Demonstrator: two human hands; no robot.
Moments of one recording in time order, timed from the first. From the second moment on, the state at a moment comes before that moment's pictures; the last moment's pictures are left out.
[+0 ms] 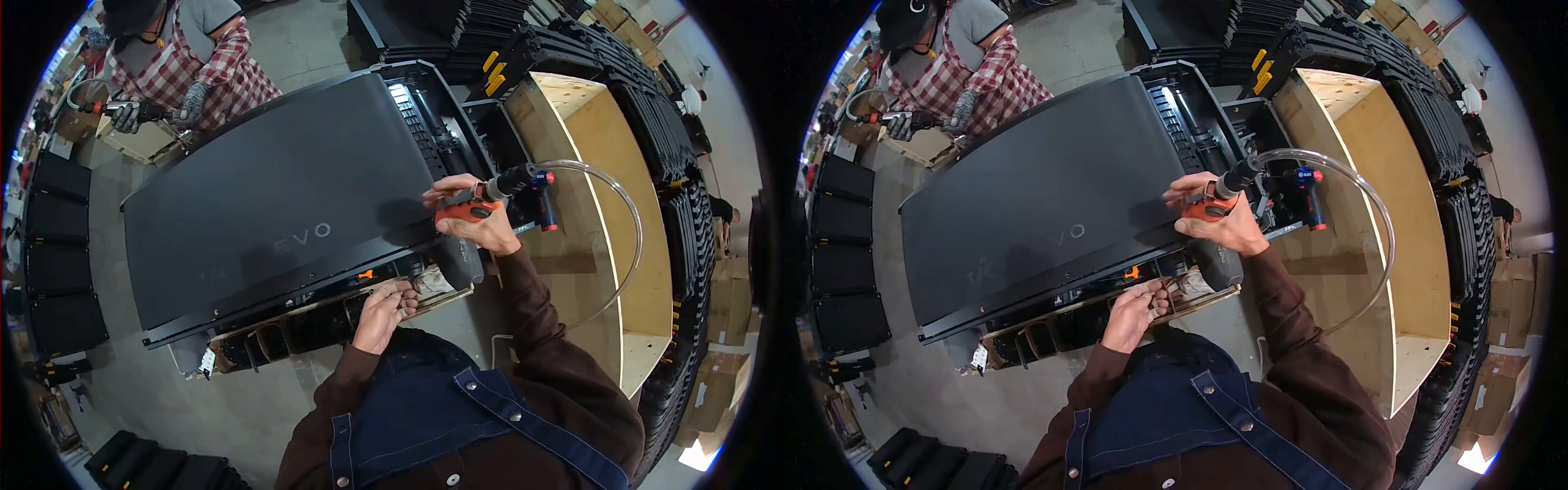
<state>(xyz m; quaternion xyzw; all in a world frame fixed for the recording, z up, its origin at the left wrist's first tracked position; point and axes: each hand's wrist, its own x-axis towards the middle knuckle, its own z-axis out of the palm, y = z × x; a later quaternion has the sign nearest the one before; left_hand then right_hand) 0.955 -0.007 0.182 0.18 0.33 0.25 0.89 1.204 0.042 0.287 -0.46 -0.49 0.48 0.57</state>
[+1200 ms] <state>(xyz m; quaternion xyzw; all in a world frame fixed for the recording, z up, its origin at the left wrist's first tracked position) 0.852 -0.015 0.195 0.20 0.37 0.41 0.81 1.065 0.002 0.256 -0.25 -0.10 0.60 0.75</state>
